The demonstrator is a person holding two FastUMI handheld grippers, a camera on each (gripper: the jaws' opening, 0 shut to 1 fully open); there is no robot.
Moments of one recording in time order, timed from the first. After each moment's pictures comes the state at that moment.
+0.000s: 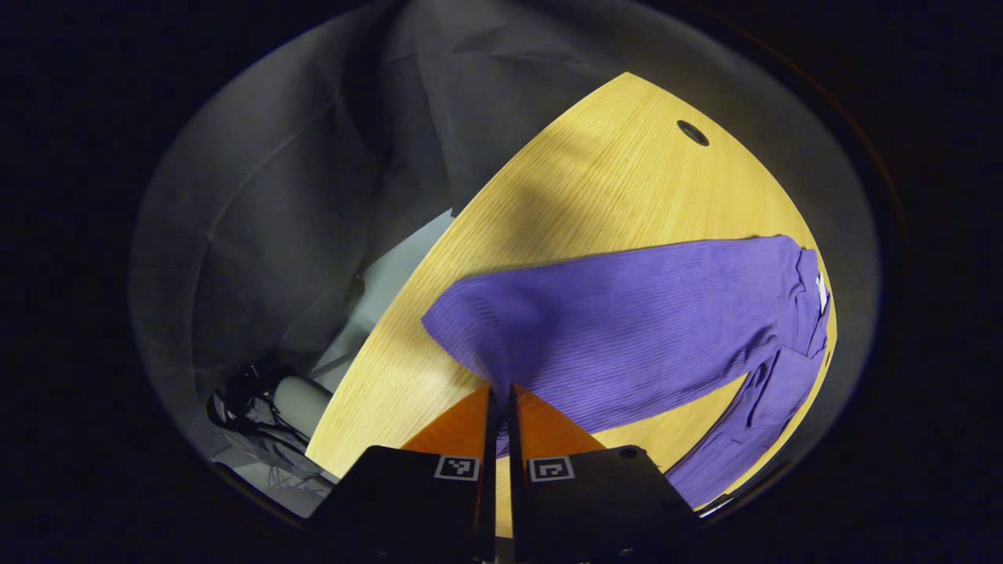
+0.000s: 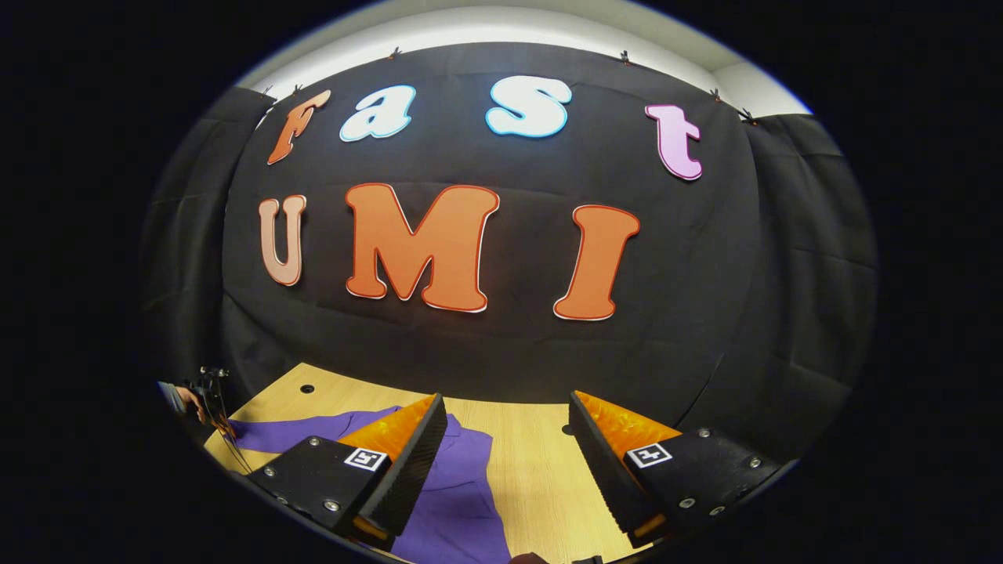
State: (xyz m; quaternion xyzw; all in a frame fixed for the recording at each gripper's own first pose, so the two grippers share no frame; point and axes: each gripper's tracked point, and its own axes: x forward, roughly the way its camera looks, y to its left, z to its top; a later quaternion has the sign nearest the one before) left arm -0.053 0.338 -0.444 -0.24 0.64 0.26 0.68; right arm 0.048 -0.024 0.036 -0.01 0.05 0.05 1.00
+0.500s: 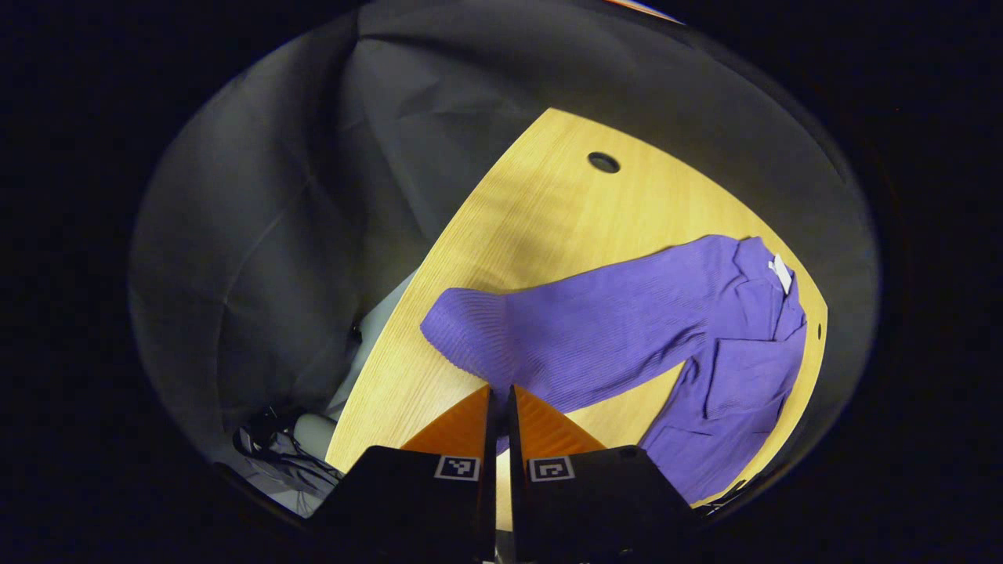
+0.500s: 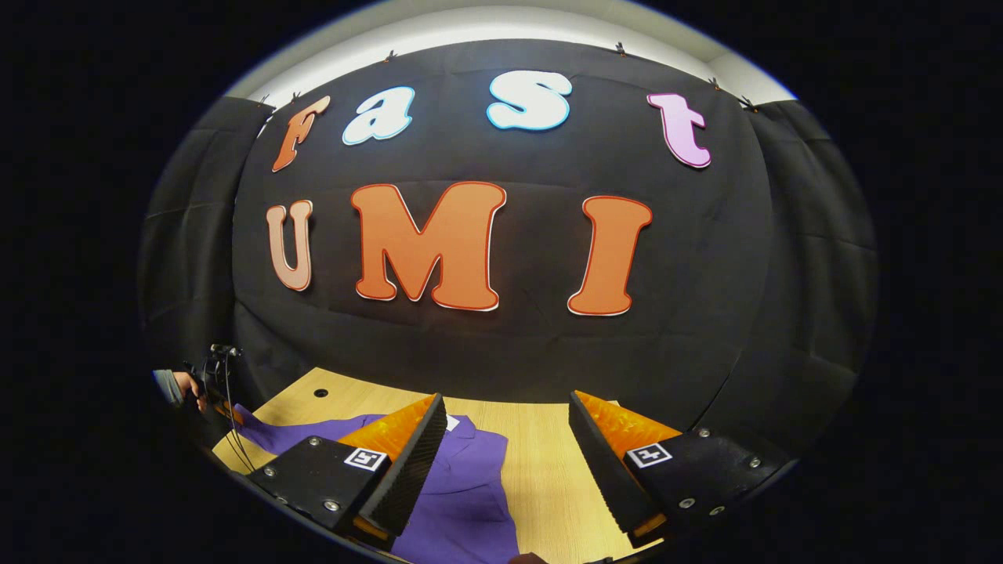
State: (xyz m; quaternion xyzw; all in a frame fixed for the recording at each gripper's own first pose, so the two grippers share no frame) left arm 0.013 0.298 -0.357 -0.17 0.60 0.22 0.75; right arm 0.061 -0.018 0.026 0.01 0.05 0.08 1.00
